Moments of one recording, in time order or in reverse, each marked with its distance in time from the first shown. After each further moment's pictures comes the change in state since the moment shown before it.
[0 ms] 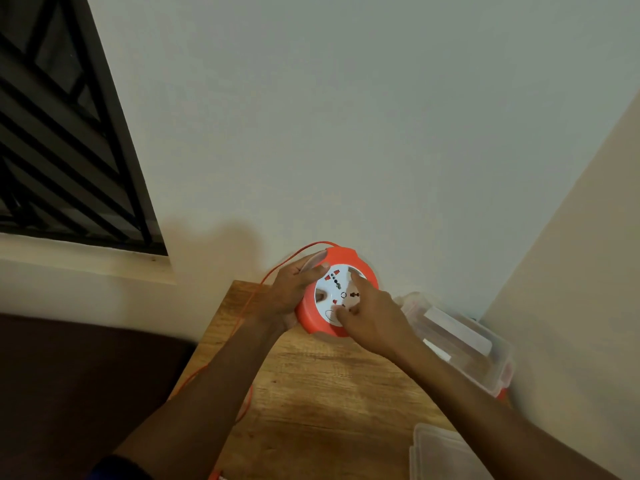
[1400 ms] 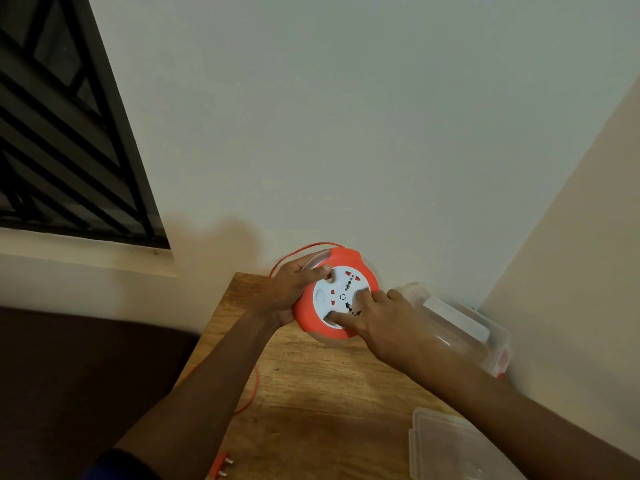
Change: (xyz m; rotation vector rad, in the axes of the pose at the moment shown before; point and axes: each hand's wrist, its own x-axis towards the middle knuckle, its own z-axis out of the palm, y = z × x) left_hand -0.019 0.004 -0.002 0.034 -0.111 -0.057; right_hand -0.029 0.018 -0.013 -0.896 -0.128 -0.525
